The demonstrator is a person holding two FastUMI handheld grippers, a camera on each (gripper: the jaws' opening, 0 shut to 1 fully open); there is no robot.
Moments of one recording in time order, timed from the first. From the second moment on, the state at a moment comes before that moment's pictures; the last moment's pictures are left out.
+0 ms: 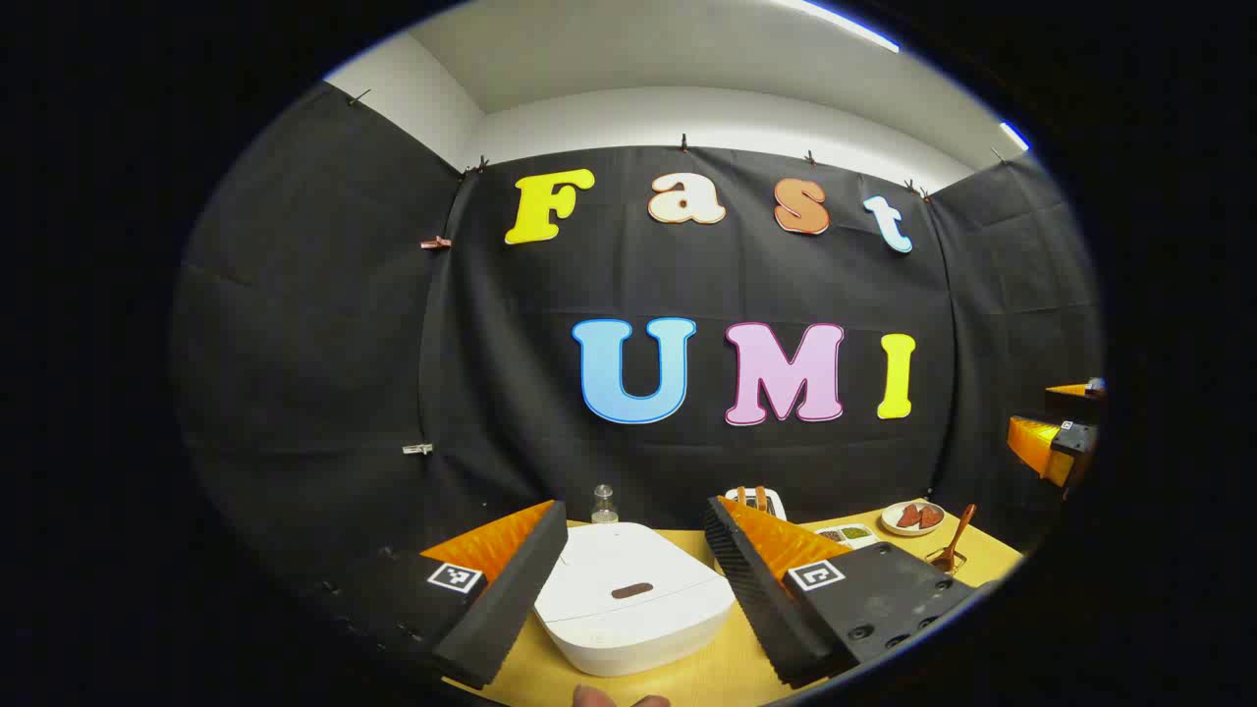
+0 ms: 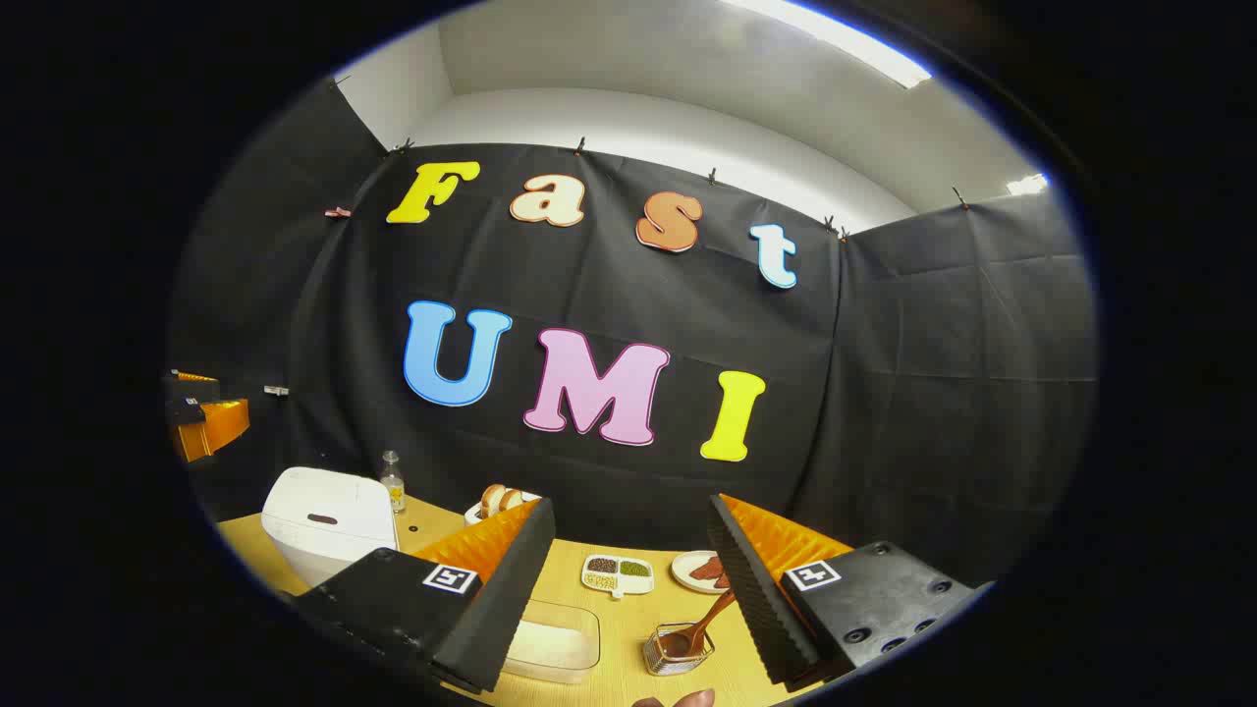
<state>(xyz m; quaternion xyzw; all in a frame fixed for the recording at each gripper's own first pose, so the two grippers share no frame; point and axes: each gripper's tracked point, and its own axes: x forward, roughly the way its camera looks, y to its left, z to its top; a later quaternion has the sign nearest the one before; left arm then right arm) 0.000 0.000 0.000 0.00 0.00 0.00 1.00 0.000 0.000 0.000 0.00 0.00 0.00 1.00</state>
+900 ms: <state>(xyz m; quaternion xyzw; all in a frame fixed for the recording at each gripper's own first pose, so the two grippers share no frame) 0.007 -0.008 0.005 0.01 -0.01 -0.01 1.00 0.007 -0.004 0.004 0.00 0.00 0.00 1.00</state>
